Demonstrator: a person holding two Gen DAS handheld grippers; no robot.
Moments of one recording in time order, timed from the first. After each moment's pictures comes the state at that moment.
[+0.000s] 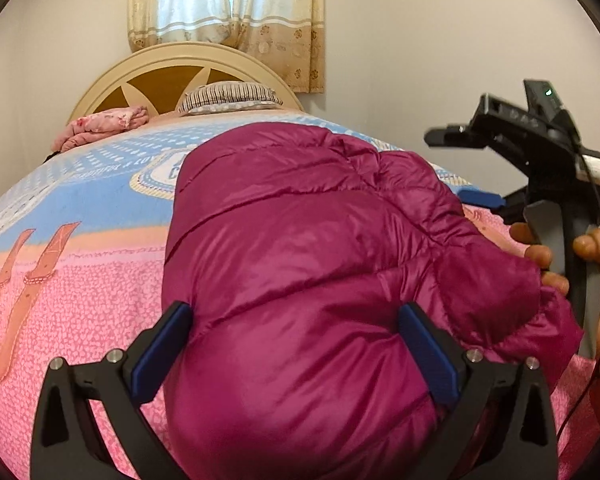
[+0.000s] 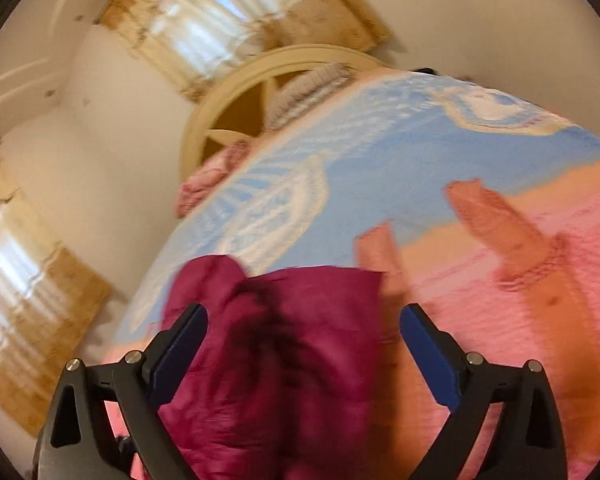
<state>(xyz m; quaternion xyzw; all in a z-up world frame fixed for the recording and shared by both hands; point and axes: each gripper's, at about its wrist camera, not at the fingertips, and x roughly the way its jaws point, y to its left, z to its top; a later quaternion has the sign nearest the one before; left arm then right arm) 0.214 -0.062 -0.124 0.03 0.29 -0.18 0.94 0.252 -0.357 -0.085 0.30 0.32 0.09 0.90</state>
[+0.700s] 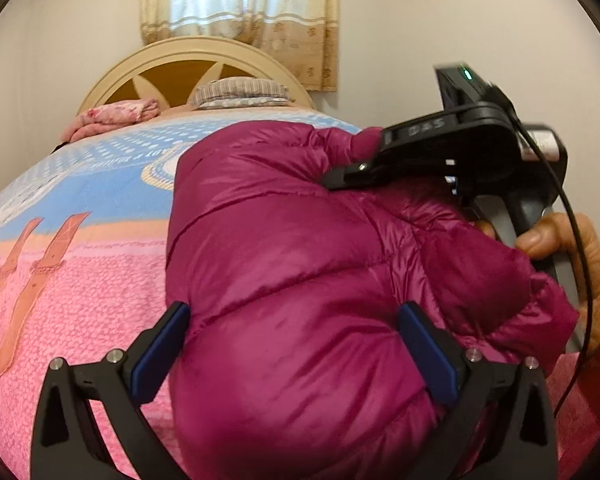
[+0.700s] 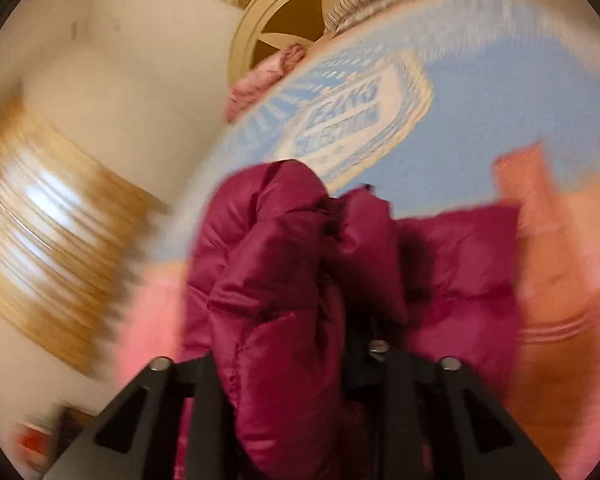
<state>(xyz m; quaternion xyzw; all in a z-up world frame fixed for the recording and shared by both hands) 0.214 -0.056 -0.123 0.01 0.30 -0.16 0.94 0.326 -0.279 -0.115 0.31 0.43 0.28 0.80</state>
